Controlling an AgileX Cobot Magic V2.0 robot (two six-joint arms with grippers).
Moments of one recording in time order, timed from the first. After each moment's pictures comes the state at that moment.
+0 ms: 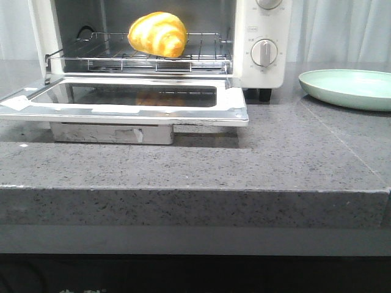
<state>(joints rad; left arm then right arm) -0.09 -0.01 0.01 -0.05 0.03 -0.03 0.33 0.33 -0.63 -0.15 0.80 0.25</state>
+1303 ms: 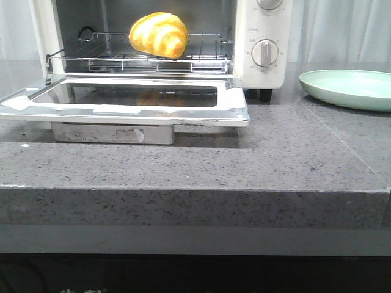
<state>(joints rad) -0.09 -0.01 0.01 -0.05 0.03 -0.03 0.04 -0.01 0.03 0.04 0.07 0.09</state>
